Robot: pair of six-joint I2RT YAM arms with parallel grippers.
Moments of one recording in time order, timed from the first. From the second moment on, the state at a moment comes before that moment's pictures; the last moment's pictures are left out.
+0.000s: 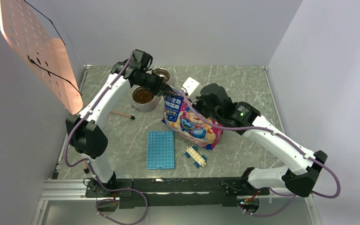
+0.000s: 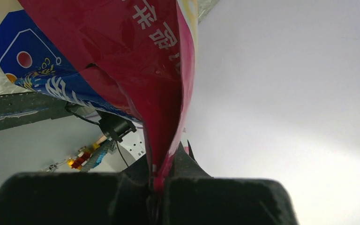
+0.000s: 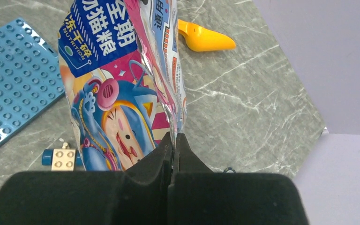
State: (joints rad) left arm -0.40 1.76 1.80 -0.99 0.63 -1.41; right arm 0.86 1.23 1.36 -0.73 0.33 -0.32
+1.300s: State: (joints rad) left arm -0.53 1.62 1.49 -0.49 0.50 -1.57; right arm 0.84 1.26 1.40 -0.83 0.30 -0.31
